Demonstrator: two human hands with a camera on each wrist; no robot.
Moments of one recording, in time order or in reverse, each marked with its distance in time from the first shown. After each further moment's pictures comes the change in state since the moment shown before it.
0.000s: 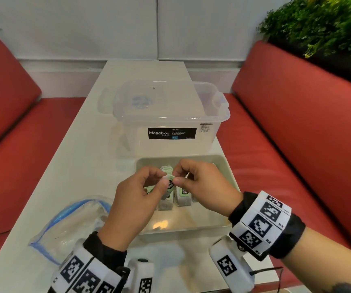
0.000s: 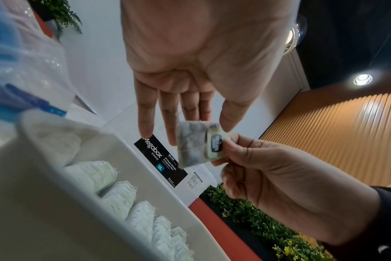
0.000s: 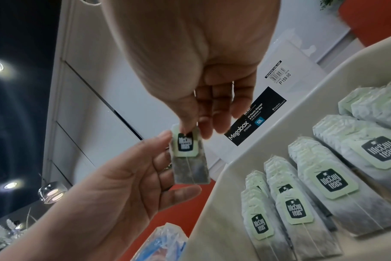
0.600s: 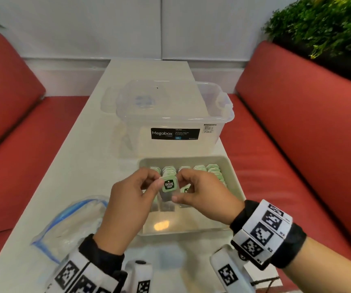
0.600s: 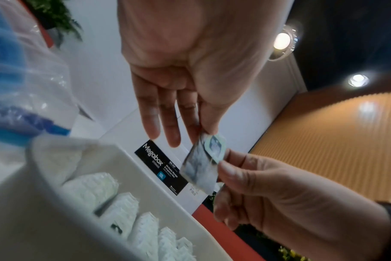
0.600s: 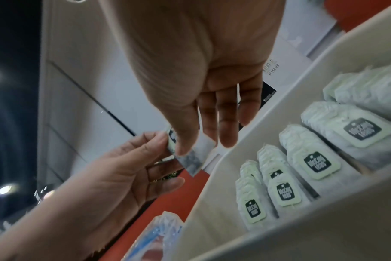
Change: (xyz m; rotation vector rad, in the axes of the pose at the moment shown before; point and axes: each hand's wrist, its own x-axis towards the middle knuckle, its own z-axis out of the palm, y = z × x) left_hand -0.001 0.005 -0.010 0.177 0.067 0.044; right_hand -0.003 0.007 0.011 0.022 -0.108 0.051
